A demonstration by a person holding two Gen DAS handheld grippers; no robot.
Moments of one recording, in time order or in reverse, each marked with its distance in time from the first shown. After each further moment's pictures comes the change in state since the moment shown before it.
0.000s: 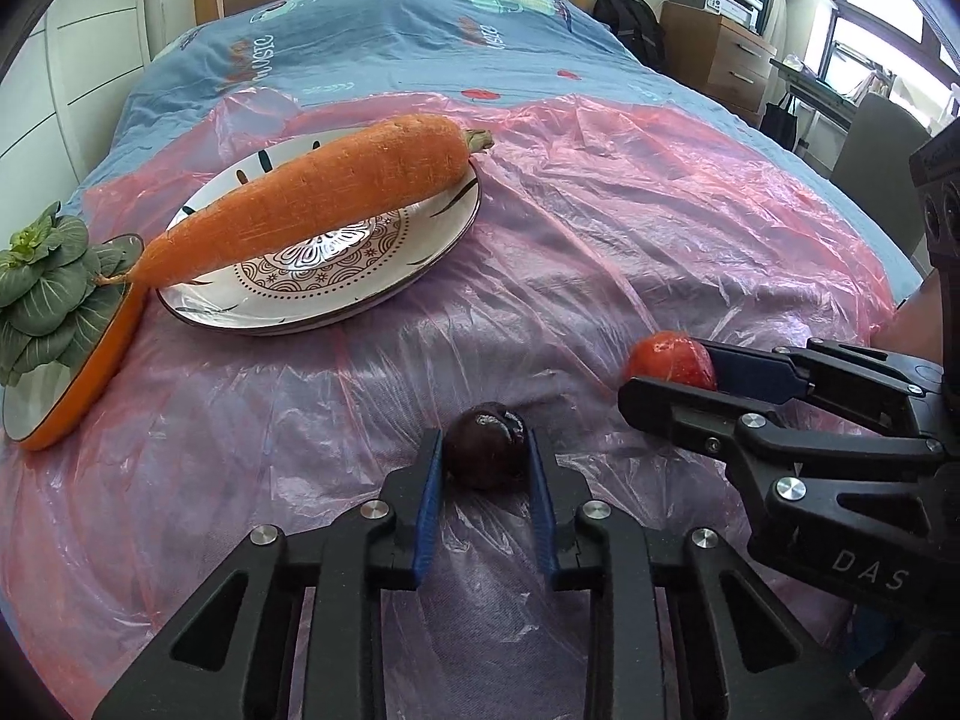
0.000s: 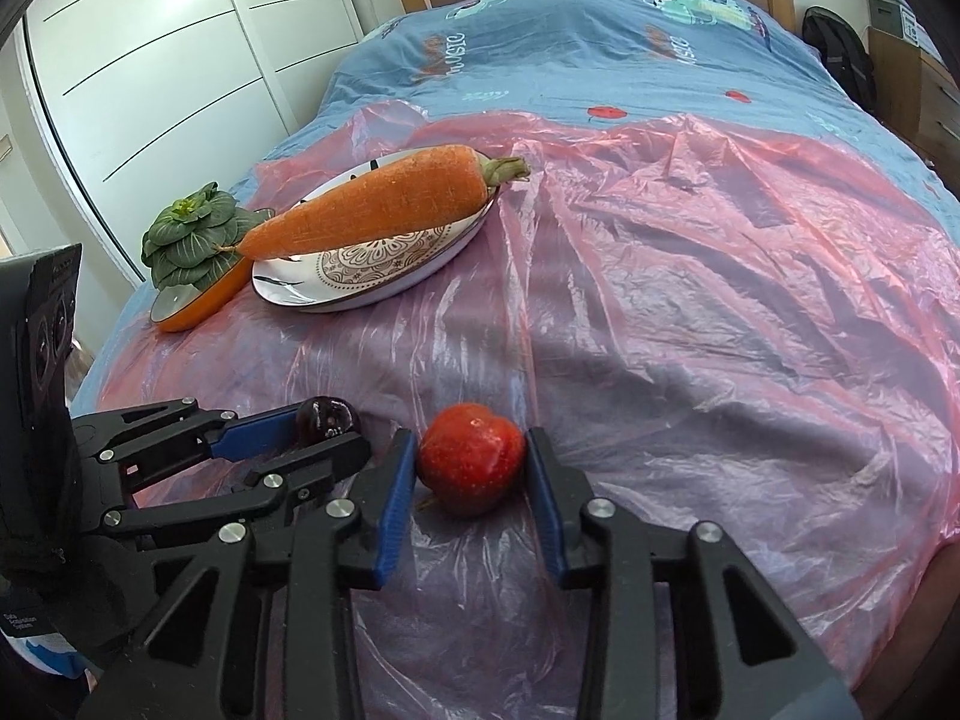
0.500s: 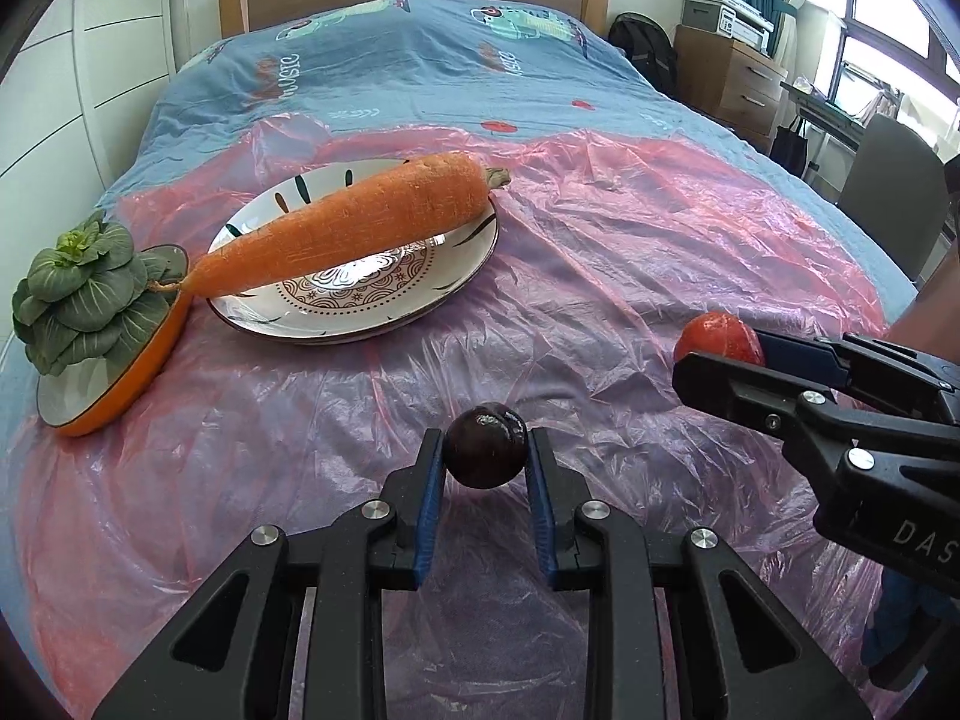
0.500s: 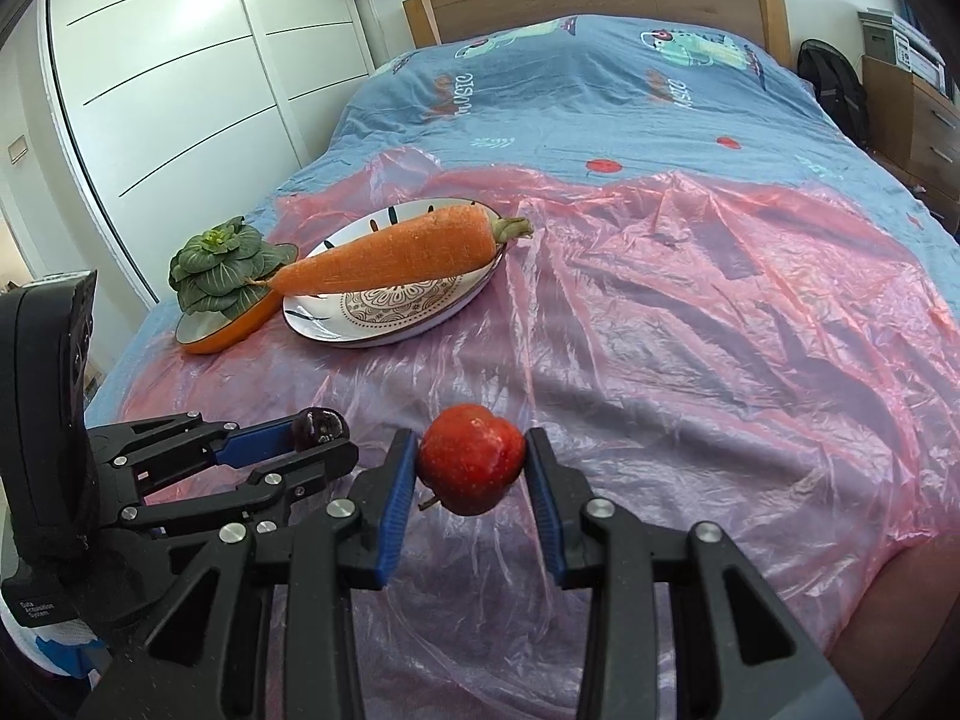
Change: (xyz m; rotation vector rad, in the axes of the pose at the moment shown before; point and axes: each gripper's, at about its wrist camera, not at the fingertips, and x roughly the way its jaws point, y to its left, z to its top) left arm -0.033 0.001 -0.003 -0.028 -0.055 0.042; right arm -0.043 0.010 0.002 -0.031 -0.087 -0.012
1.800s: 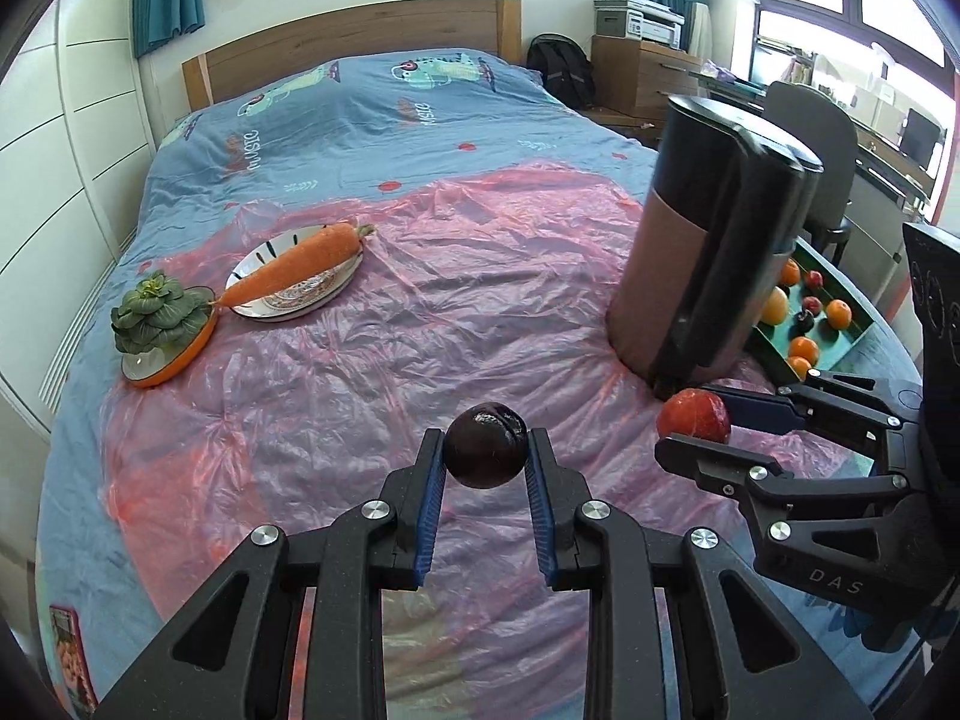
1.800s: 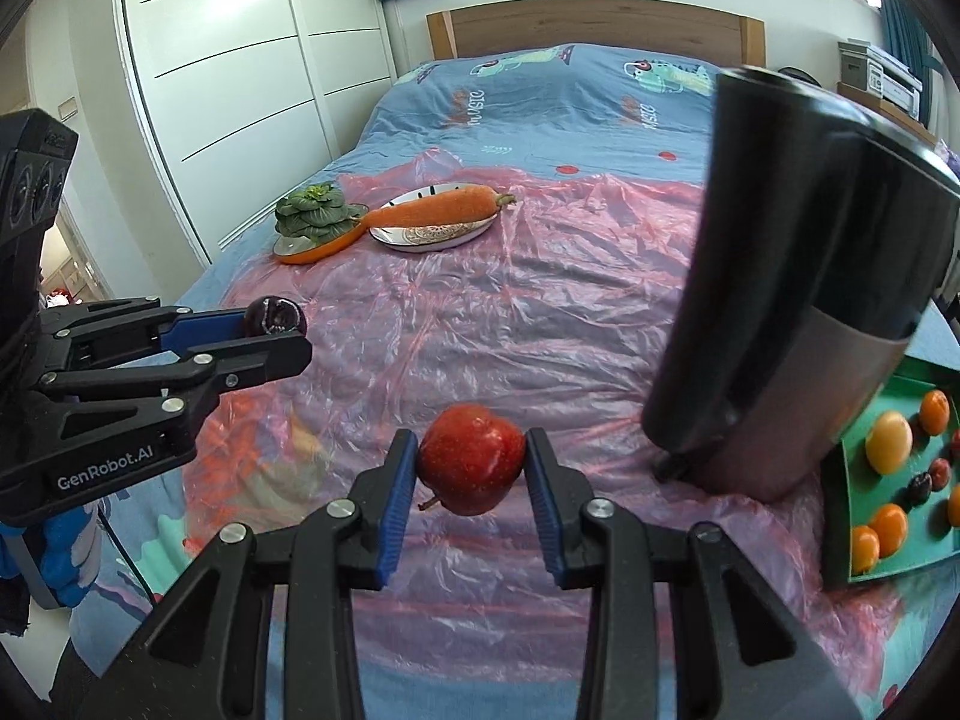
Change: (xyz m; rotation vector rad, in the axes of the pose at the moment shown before) left arm -0.203 -0.138 -0.068 0.137 -0.044 -0.044; right arm -0.221 0.009 -0.121 -0.048 0.005 -0.038
